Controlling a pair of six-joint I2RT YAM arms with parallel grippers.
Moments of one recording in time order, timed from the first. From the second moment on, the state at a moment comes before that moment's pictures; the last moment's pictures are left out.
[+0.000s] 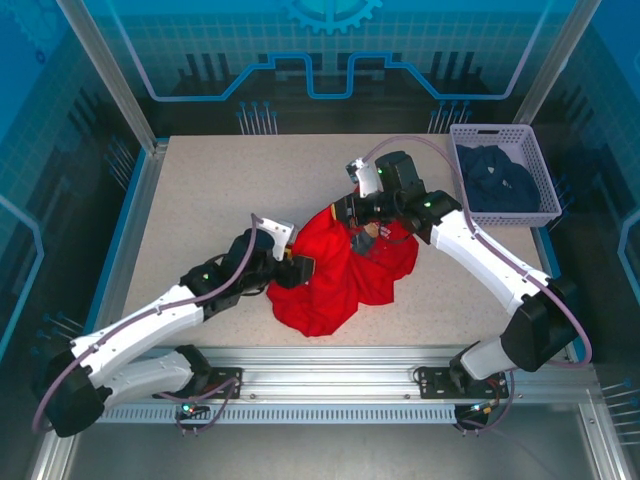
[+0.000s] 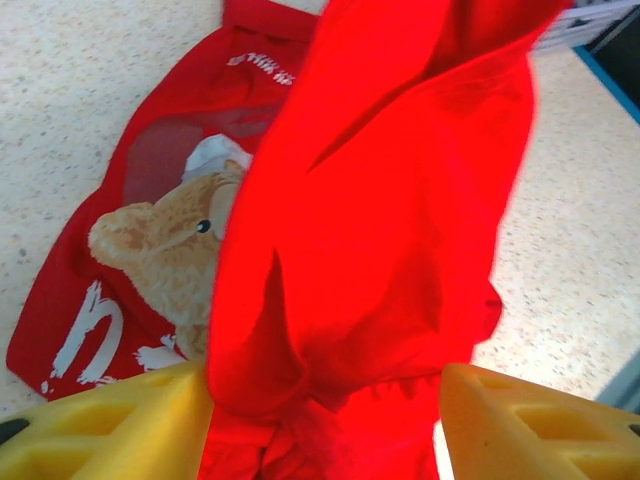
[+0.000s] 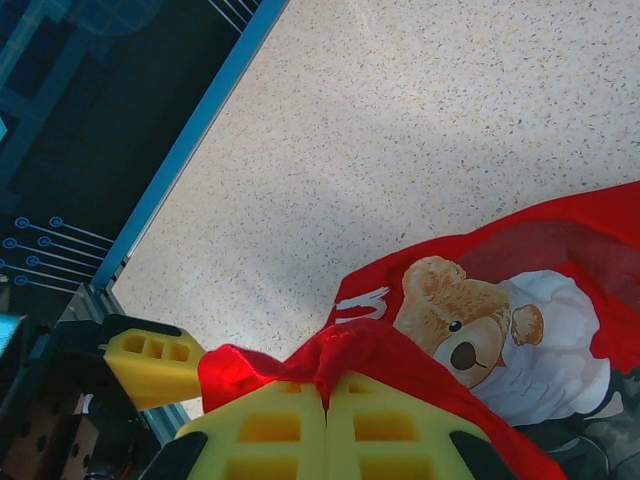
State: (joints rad) left arm -0.72 1.05 0.74 -0.32 -0.02 -0.40; right arm 0.55 1.47 1.31 -0.50 -0.44 0.36
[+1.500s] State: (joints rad) left arm -0.59 0.90 0.60 -0.19 0.32 -0.44; right arm 0.40 1.46 1.26 -0.59 -0.65 0.18
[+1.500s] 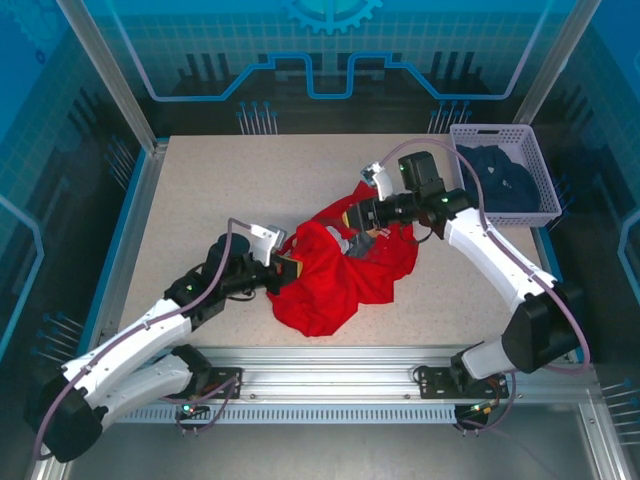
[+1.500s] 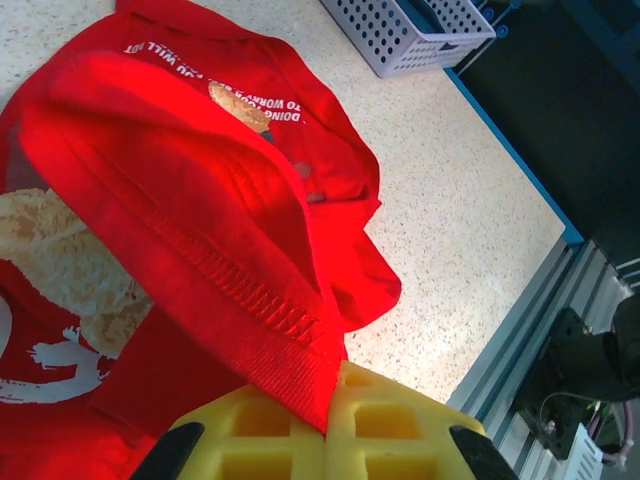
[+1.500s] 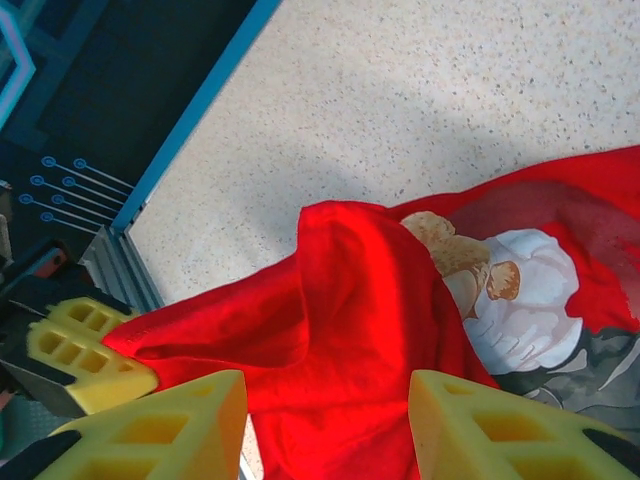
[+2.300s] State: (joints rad) left arm -0.44 0.83 0.60 -0.18 0.28 -0.56; right arm 0.55 1.68 1.22 -0.47 -0.50 0.22
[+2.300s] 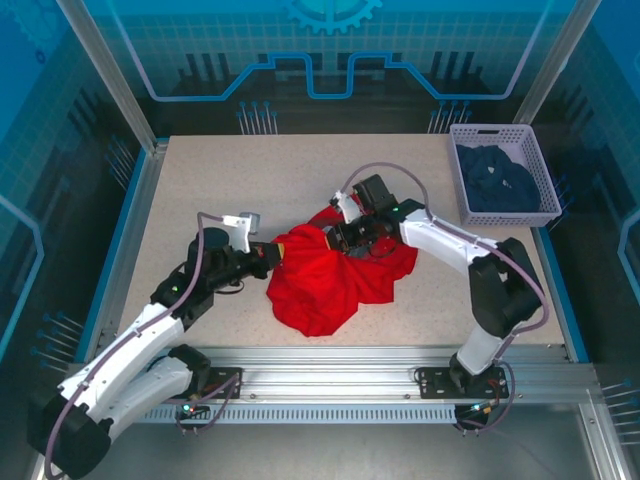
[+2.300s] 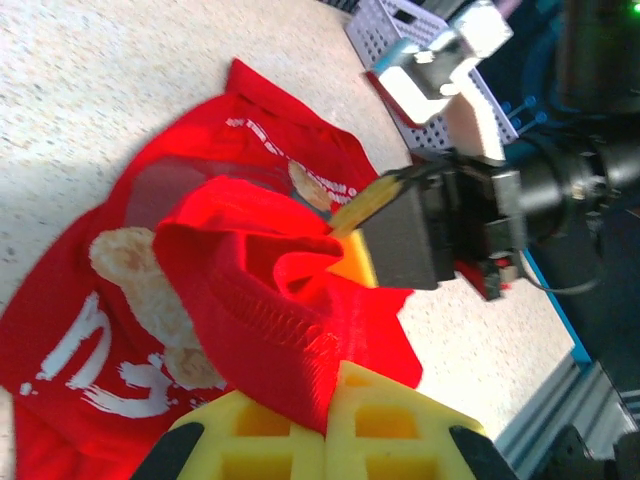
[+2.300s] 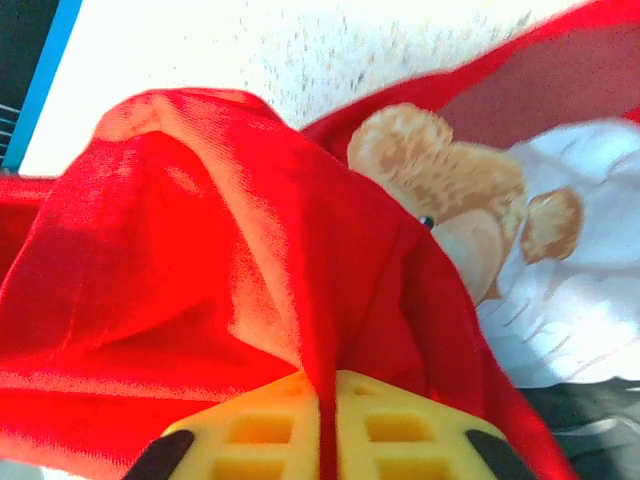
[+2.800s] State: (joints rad) left arm -0.35 1.28 1.24 -0.09 0.28 -0.48; right arm 0.39 1.40 1.40 -0.34 -0.30 0.24
